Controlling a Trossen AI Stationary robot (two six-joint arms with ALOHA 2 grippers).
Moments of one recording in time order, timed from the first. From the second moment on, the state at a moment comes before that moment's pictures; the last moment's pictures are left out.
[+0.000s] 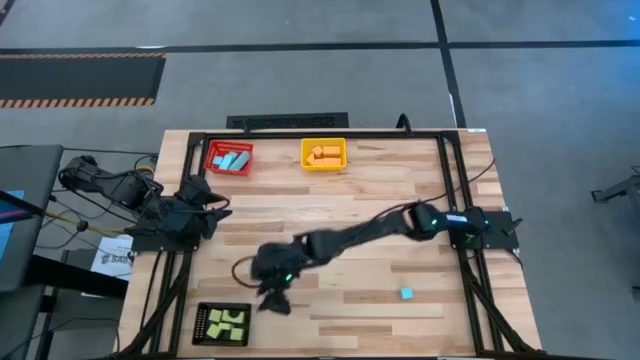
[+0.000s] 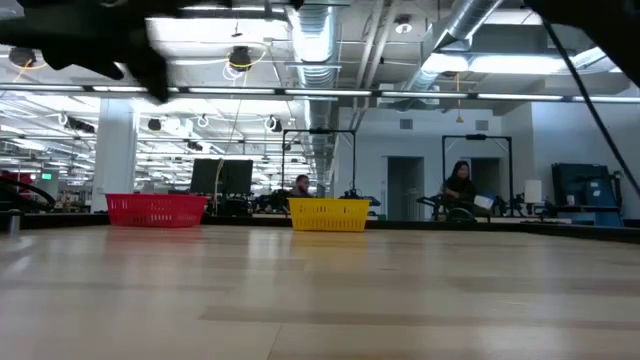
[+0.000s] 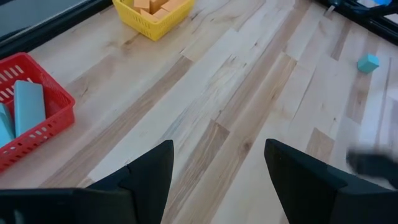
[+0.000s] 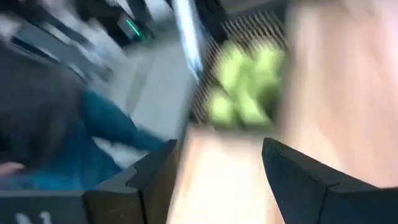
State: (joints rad) left arm -0.43 0.60 0.80 -1.09 -0.57 -0.90; right arm 0.25 2.50 2.24 -0.26 -0.41 0.44
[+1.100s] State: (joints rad) left arm -0.43 0.60 0.80 -1.03 -0.79 -0.96; right arm 0.70 1.65 1.15 -1.01 0.00 0.57
